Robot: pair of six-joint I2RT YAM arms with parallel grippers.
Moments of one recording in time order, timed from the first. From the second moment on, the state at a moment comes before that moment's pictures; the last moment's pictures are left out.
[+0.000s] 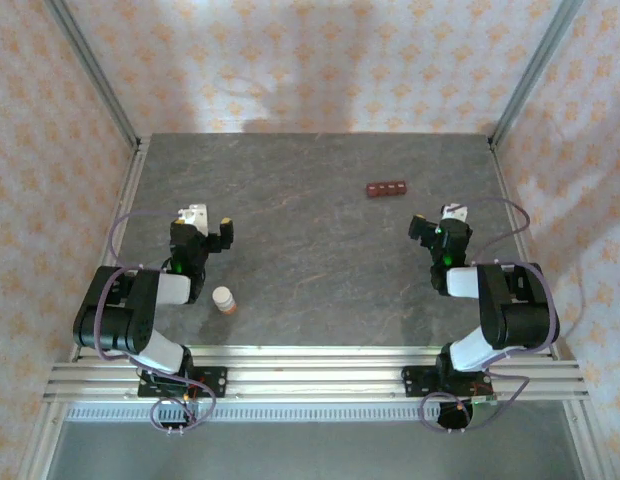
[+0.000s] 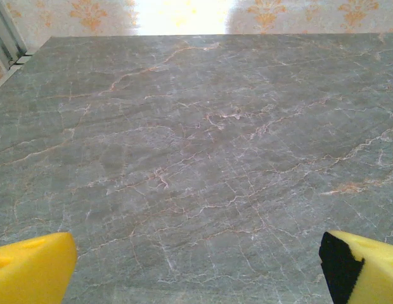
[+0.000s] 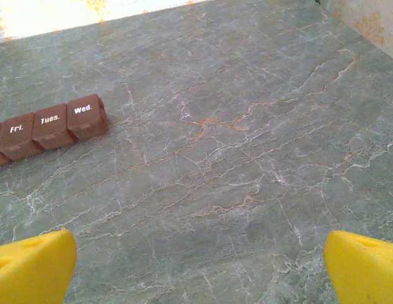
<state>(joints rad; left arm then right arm) -0.02 1.52 0.37 0.81 -0.10 -0.02 0.01 1.53 0.42 0.68 0.17 0.19</state>
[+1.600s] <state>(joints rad) 0.01 1.18 0.70 0.20 -0.11 -0.15 0.00 1.58 1.17 -0.21 0.17 0.57</state>
